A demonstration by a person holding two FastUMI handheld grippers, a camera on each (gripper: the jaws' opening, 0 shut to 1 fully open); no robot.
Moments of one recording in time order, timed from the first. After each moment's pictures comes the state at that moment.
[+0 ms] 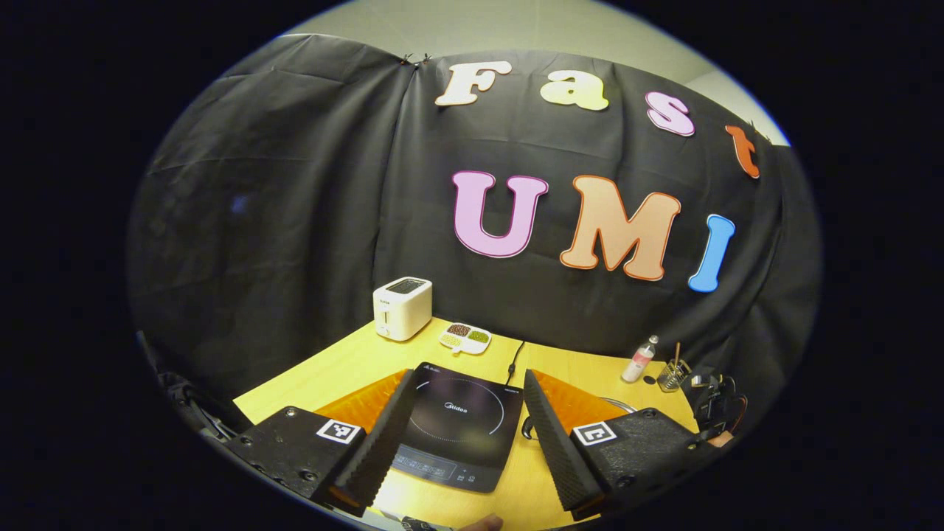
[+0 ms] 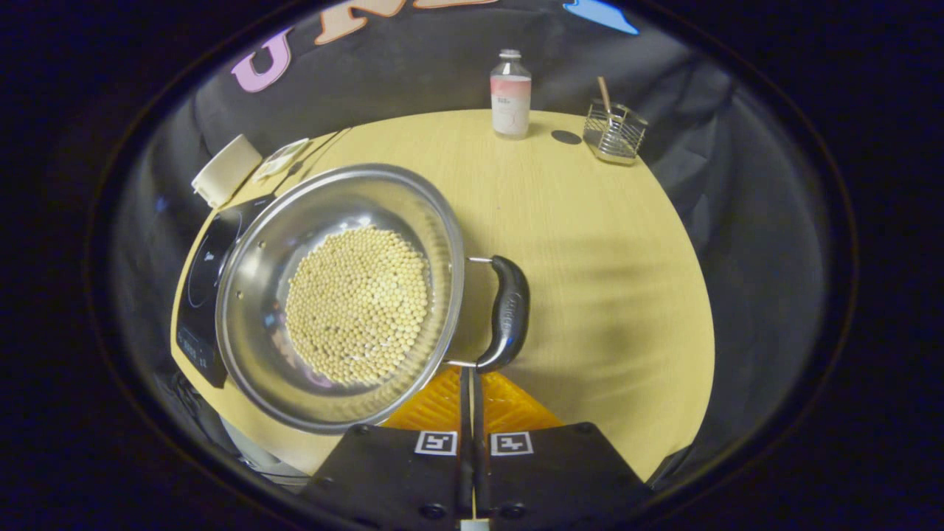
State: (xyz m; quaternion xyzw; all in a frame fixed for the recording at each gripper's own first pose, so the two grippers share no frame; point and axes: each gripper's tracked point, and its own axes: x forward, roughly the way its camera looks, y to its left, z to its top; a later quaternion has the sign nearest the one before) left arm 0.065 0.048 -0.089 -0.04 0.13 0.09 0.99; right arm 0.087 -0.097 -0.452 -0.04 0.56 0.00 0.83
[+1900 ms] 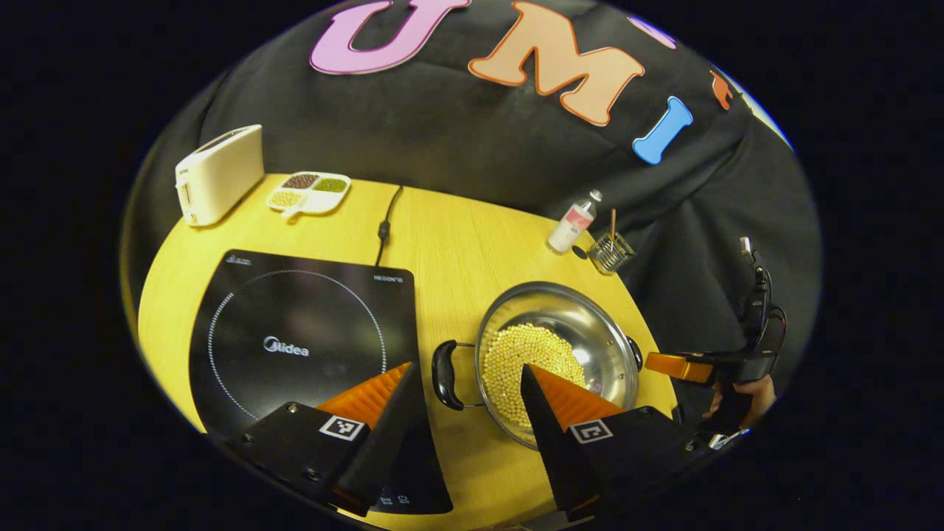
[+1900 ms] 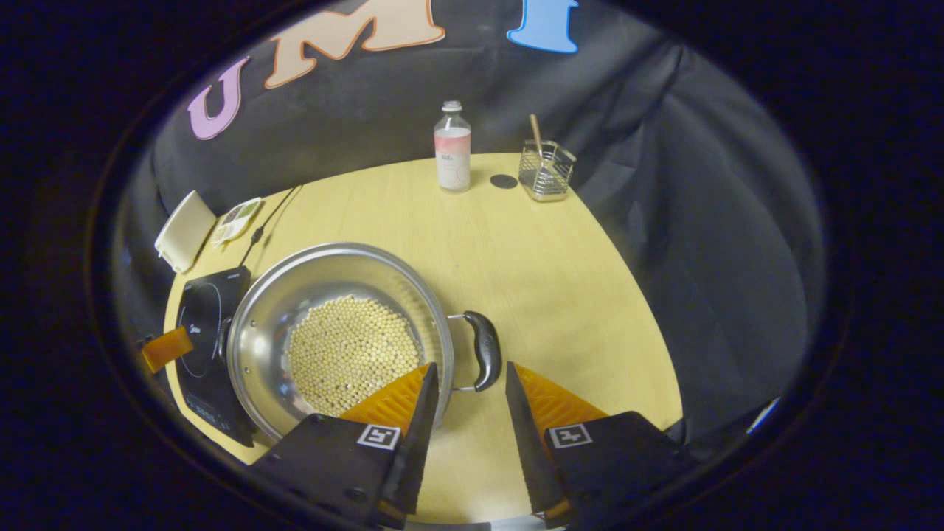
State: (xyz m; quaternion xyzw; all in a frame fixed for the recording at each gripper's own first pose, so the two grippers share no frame) left arm 0.182 -0.057 -0.324 -0.10 0.42 -0.19 0.88; right arm 0.114 -0.090 -0.391 -0.02 0.50 -0.12 0.86
